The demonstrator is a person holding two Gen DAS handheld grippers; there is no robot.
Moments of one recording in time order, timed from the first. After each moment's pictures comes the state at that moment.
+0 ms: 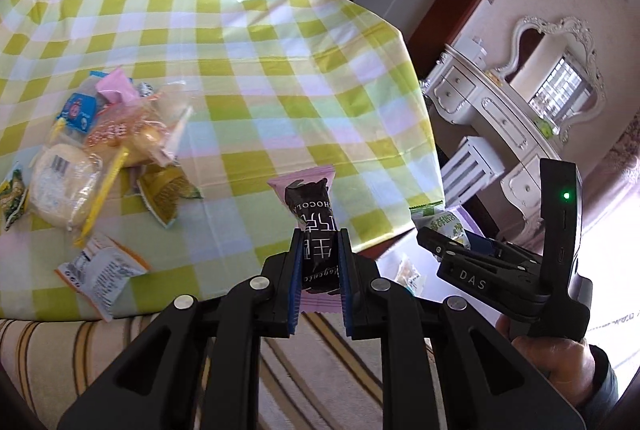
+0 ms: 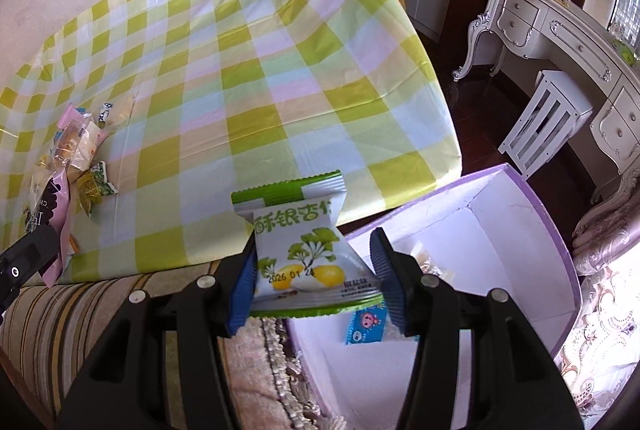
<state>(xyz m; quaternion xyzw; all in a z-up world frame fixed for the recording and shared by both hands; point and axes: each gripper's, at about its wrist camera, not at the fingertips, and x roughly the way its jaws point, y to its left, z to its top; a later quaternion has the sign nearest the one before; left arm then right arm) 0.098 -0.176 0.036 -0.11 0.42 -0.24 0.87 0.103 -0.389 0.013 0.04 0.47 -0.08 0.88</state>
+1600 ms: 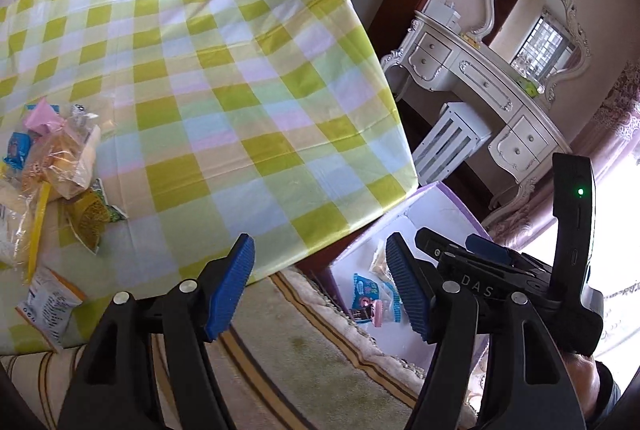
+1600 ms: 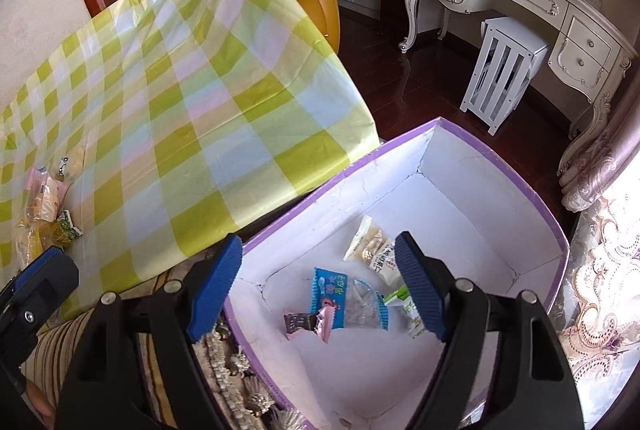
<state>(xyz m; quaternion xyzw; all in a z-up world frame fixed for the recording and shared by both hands) 0.113 -0.231 0.037 -0.07 0.43 -0.27 0.86 0.083 -0.437 0.011 0.12 0.46 -0.15 0.87</state>
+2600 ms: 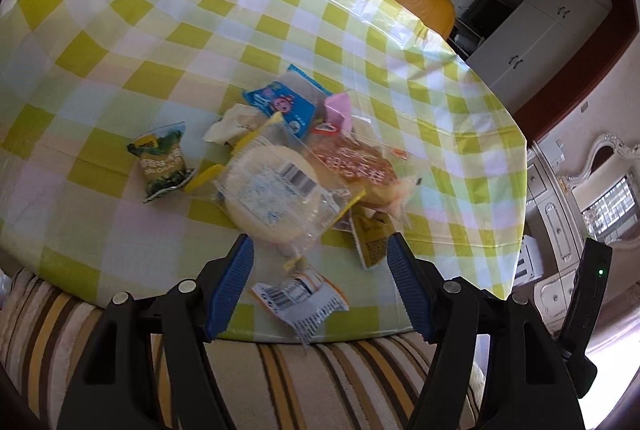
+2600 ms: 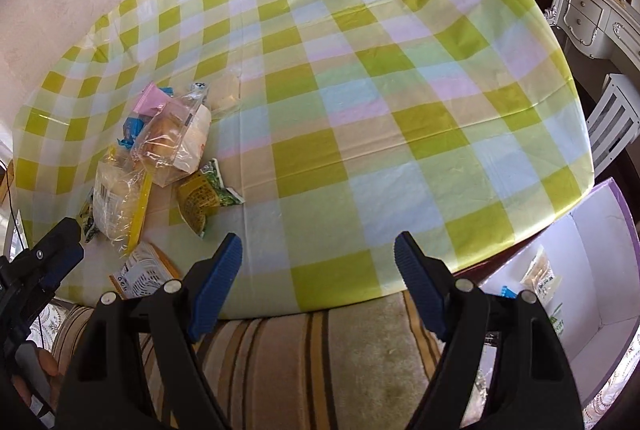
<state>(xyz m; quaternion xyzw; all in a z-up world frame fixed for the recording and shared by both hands) 0.117 0.004 0.014 -0.26 0.41 -0.05 0.87 0.154 -0.262 0.004 0.07 0.49 0.04 0.87</state>
